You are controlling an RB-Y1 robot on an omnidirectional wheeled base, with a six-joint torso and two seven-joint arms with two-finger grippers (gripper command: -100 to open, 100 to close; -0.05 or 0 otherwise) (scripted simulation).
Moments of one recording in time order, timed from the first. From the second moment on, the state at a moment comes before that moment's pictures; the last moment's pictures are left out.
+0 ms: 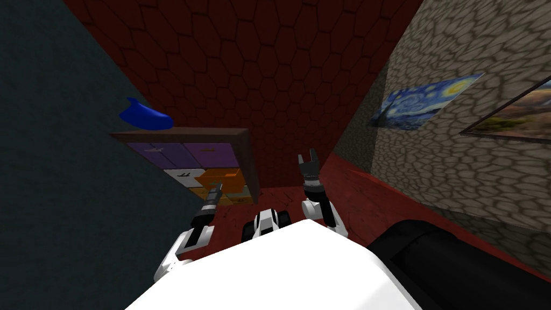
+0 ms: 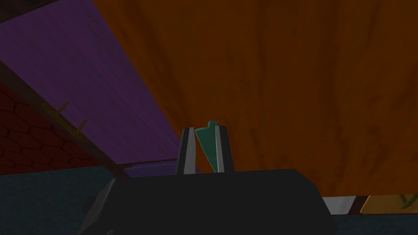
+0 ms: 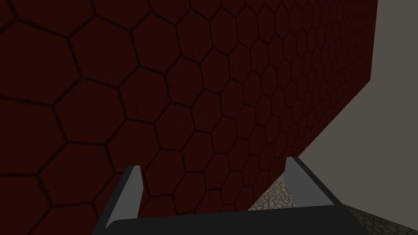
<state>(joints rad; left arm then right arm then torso) 0.17 0.18 0.16 -1.38 -0.37 -0.54 0.34 0.54 -0.03 0.05 -2.37 0.03 -0.44 -0.16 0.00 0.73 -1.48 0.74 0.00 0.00</state>
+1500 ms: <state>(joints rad) 0.16 0.31 0.15 -1.53 -0.37 -0.35 0.48 0.54 -0.03 0.05 -2.37 0.03 -0.44 -0.16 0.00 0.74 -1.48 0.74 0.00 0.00</state>
